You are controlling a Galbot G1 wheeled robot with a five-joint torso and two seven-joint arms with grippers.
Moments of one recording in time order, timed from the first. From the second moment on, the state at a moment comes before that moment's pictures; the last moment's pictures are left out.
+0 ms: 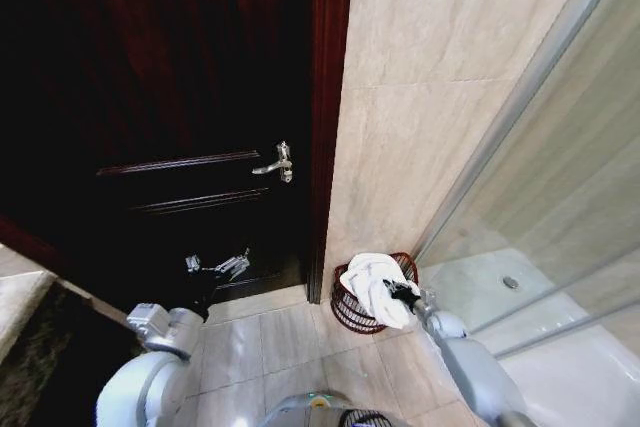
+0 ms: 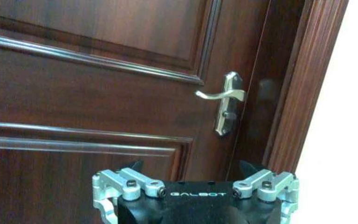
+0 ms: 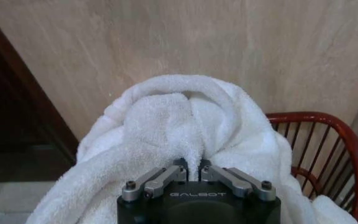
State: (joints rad) left arm 1.71 -1.49 -0.77 -2.45 -0.39 0.30 0.15; right arm -0.88 1.16 0.28 0.91 0.38 -0.04 -0.44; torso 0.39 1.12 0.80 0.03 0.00
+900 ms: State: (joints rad) left arm 1.71 -1.49 -0.77 -2.45 -0.39 0.30 0.15; right arm -0.51 1.29 0.32 0.33 -0.13 0.08 -0.52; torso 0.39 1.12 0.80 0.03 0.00
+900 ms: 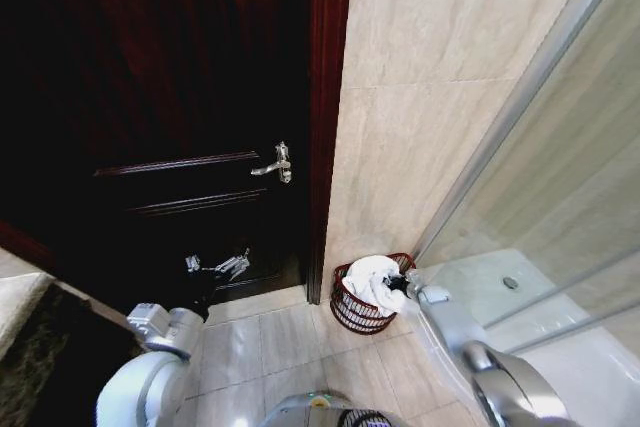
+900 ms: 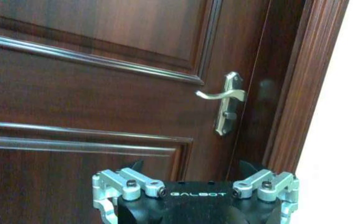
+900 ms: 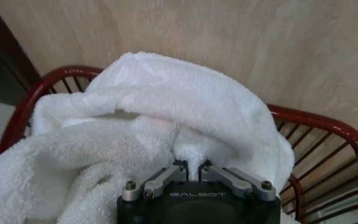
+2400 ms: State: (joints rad) left arm 1.71 -1.49 -0.77 -2.45 -0.39 0.30 0.15; right arm -1.32 1.11 0.43 1.41 0.16 0.01 -0.35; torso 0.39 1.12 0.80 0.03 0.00
